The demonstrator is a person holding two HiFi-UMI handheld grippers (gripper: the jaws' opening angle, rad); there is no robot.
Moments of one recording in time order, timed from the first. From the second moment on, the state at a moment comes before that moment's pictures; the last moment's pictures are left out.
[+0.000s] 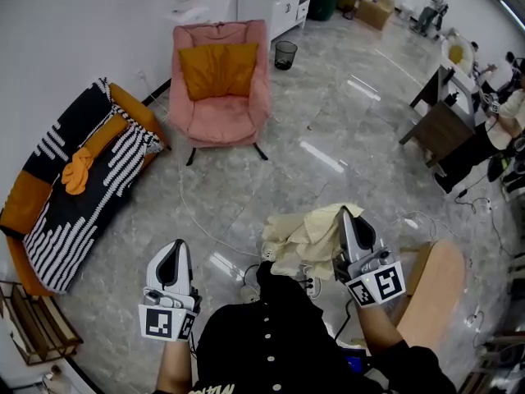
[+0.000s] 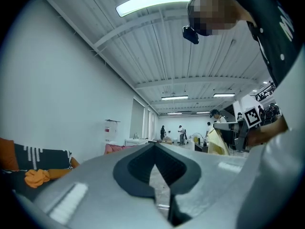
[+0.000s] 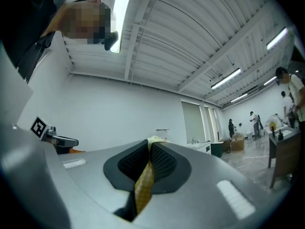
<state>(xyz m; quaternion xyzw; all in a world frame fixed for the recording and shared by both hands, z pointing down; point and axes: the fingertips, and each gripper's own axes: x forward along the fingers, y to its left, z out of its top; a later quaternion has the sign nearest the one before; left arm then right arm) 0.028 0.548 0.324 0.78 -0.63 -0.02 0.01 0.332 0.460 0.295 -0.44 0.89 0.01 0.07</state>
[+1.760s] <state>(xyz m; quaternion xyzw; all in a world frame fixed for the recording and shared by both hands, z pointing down) 0.049 0.292 0.329 0.75 -0.66 -0.01 0.01 0.311 0.191 0.297 -0.38 0.92 0.01 0.08</state>
